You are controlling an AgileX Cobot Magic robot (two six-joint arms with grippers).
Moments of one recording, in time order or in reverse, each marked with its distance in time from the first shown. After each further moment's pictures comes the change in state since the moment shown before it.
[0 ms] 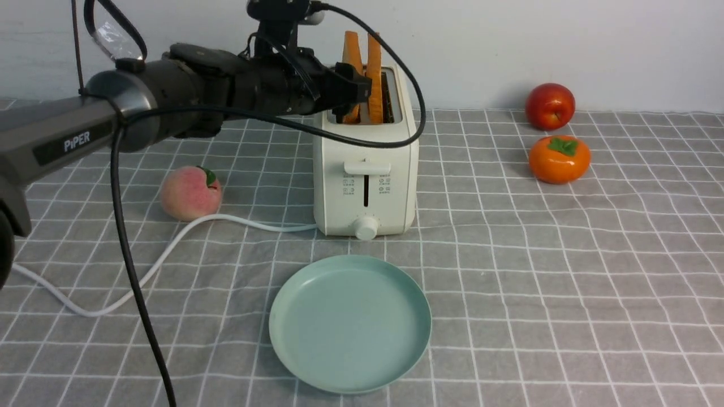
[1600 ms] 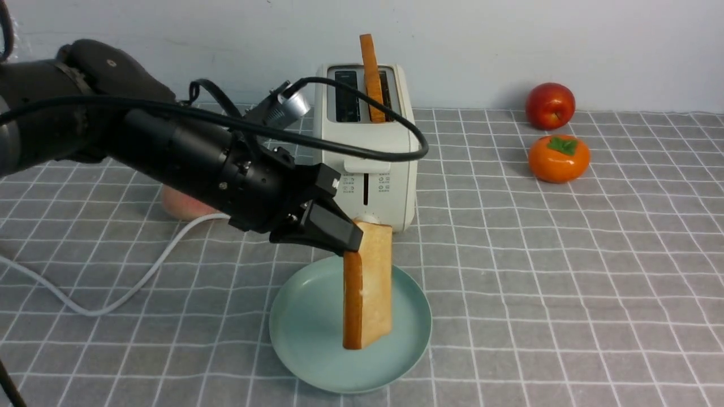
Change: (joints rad) right arm 0.000 0.000 0.000 0.045 -0.026 0.000; left arm 0.042 -0.346 0.402 0.398 0.745 -0.688
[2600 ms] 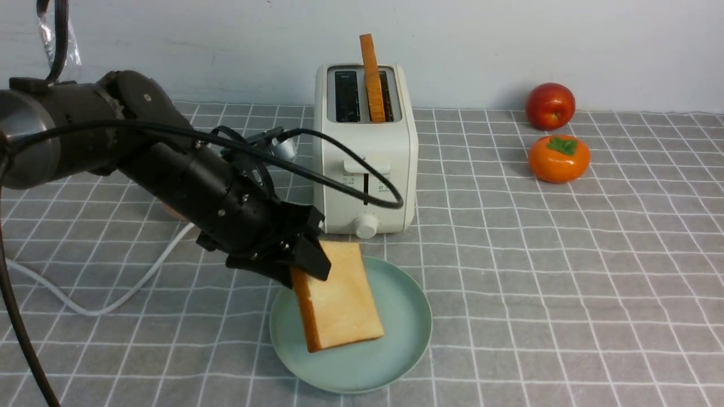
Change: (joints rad) right arm 0.000 0.000 0.000 0.024 0.003 0.000; left arm 0.002 0.068 -0.029 0.347 -0.059 -0.193
